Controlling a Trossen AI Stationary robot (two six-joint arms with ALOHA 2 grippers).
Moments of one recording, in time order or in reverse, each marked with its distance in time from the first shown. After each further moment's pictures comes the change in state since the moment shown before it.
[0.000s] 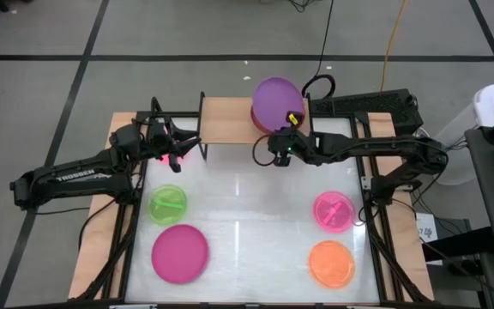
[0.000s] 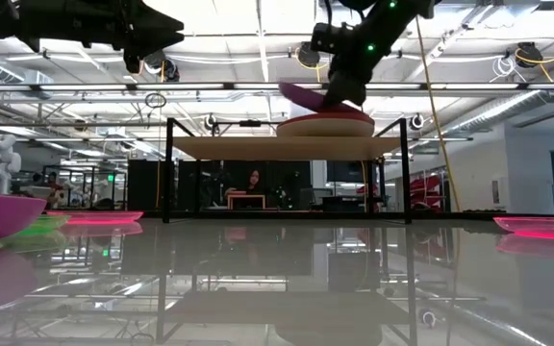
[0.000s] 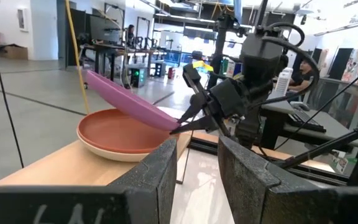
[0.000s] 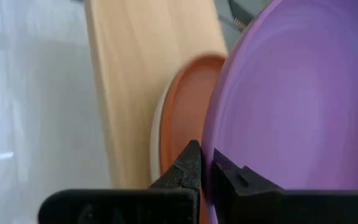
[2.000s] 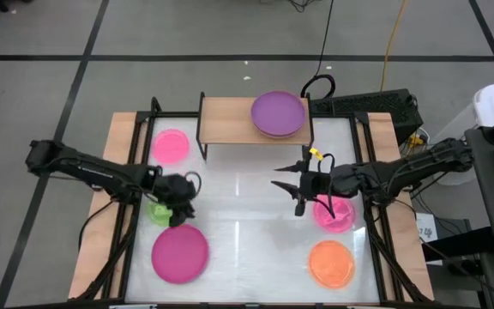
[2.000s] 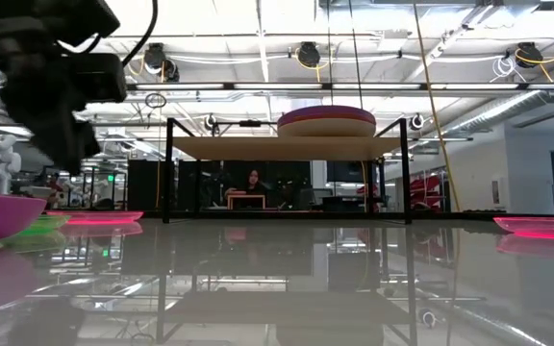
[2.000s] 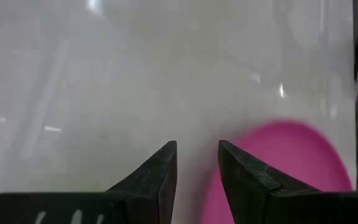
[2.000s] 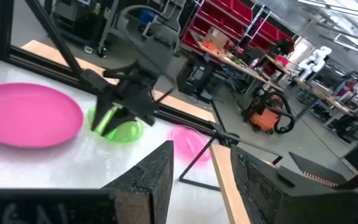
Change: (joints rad) left arm -0.533 0.333 0.001 -0.676 0.090 -0.335; right arm 0.436 -0.329 -0.172 0.372 -0.173 0.060
